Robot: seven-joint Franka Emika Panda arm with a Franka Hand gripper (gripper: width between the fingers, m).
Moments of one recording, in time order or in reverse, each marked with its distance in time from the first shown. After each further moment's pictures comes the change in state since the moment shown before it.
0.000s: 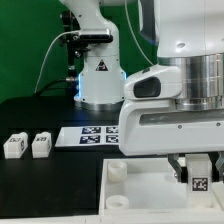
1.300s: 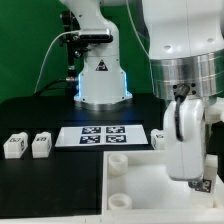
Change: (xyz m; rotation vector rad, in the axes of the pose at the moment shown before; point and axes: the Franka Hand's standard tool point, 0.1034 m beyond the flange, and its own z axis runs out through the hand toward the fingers) arm -0.005 0.004 -0.002 -0.003 -0.075 1.777
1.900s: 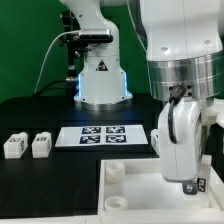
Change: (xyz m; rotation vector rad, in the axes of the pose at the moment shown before) arm 0.000 0.003 0.003 0.001 0.001 -0.044
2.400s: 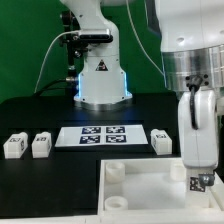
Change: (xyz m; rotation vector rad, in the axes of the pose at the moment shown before) arm -0.019 0.015 -0.009 0.016 -0.015 -0.035
